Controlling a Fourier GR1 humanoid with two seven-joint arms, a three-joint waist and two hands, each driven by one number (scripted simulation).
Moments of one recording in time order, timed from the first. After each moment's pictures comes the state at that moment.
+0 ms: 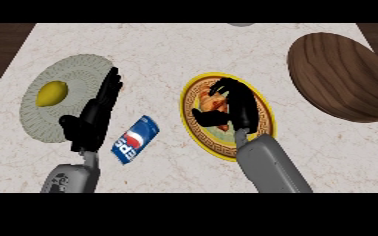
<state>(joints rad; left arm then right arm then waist) -0.15 0.09 -0.08 -1.52 -0.03 0.10 0.06 -0.44 0.00 0.35 -1.24 0.58 -0.40 0.53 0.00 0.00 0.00</state>
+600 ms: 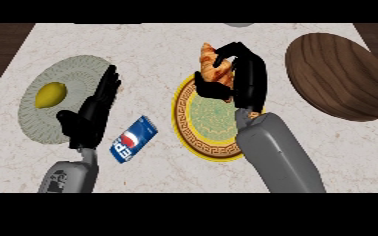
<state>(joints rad) -0.16 0.09 -0.06 -1.51 -0.02 0.09 0.08 -0.59 -0.03 0.32 -1.35 0.73 -0.59 0.54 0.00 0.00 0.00</state>
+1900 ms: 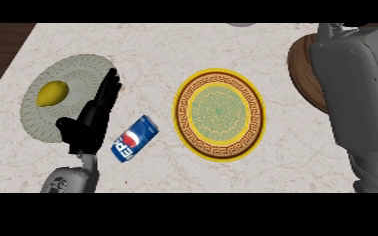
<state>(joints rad) -0.13 0.07 -0.07 -1.56 -0.04 0.08 0.08 -0.99 -0.28 -0.03 -1.30 0.98 -0.16 0.89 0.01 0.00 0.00</state>
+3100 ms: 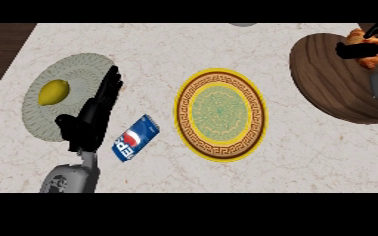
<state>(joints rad) -0.14 0.06 -0.06 -1.57 -0.05 0.06 0.10 -0.78 -0.51 -0.27 -0.76 0.89 -0.31 0.44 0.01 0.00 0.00</state>
